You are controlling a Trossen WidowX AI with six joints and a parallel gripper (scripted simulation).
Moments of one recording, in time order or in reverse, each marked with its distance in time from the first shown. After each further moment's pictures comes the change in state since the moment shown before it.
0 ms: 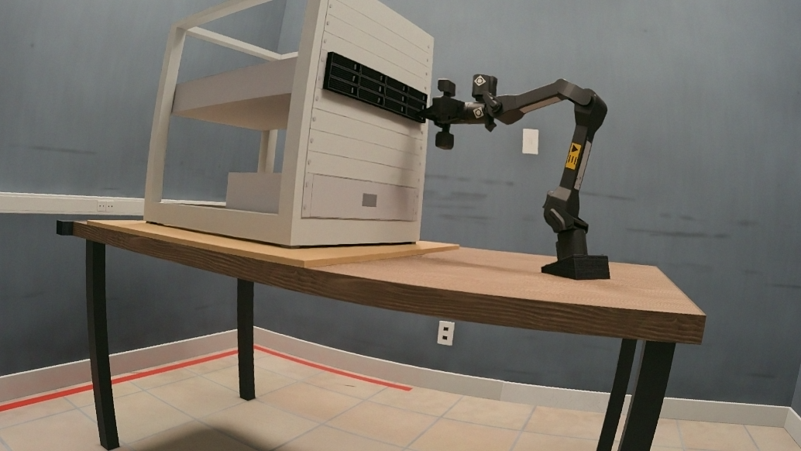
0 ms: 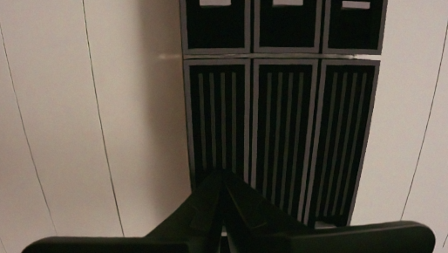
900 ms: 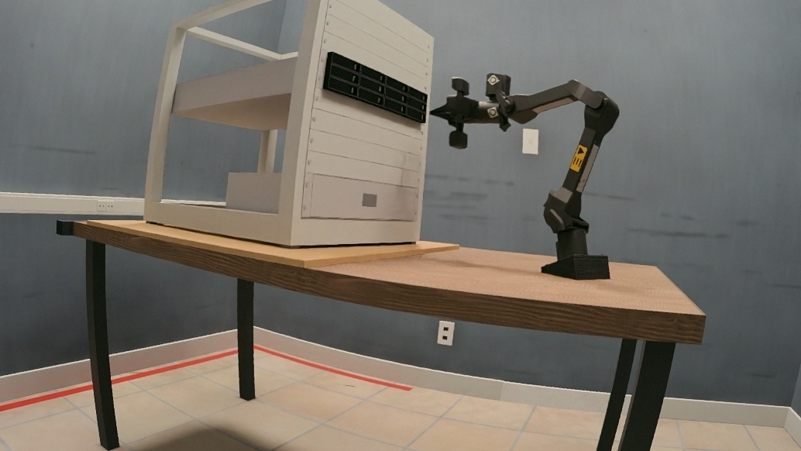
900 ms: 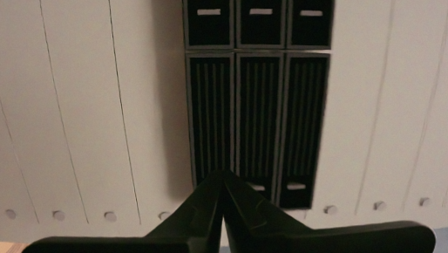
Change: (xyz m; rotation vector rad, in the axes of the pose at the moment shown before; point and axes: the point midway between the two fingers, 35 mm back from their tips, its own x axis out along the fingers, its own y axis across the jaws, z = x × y) arm -0.040 -0.003 -0.002 -0.005 0.008 -0.008
